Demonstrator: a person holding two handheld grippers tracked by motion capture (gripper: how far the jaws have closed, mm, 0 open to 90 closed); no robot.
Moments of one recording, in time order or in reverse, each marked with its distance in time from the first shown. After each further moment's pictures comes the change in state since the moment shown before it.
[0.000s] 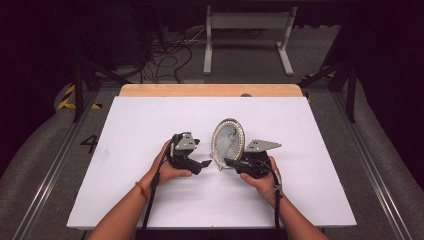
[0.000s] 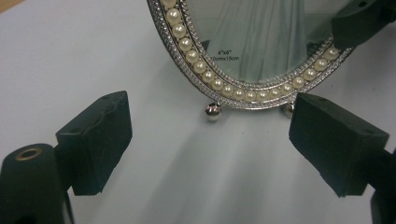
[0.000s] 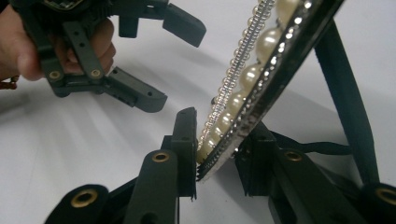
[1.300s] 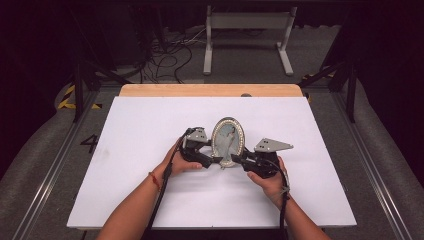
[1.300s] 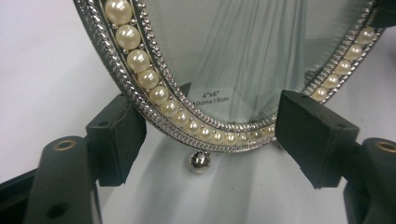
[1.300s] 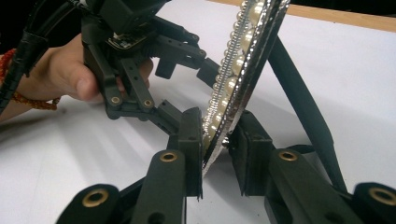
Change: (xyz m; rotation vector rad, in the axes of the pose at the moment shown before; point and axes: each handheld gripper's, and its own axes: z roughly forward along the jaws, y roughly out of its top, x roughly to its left) left arm 0.010 0.014 0.034 0.035 -0.164 -0.026; right arm -0.003 0.002 -0.021 -0.088 -0.030 0.004
